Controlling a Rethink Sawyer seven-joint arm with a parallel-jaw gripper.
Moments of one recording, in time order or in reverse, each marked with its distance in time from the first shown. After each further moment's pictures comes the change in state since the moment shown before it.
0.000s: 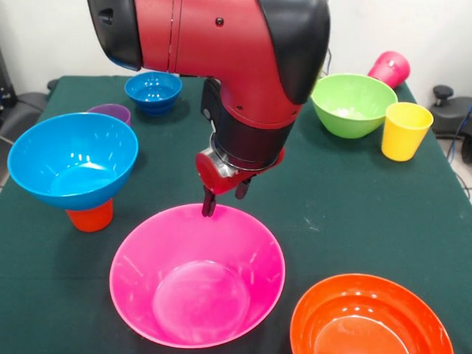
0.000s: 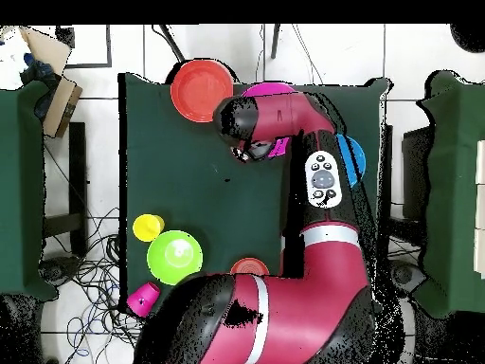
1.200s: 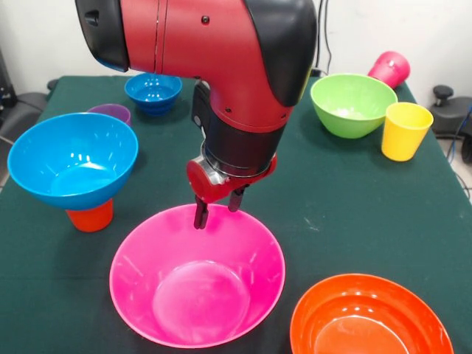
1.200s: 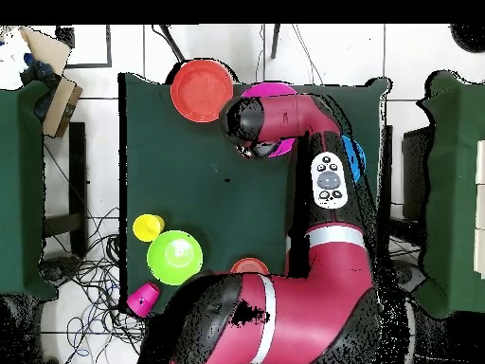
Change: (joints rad) arm -0.015 0.003 0.000 0.000 0.000 -0.077 0.000
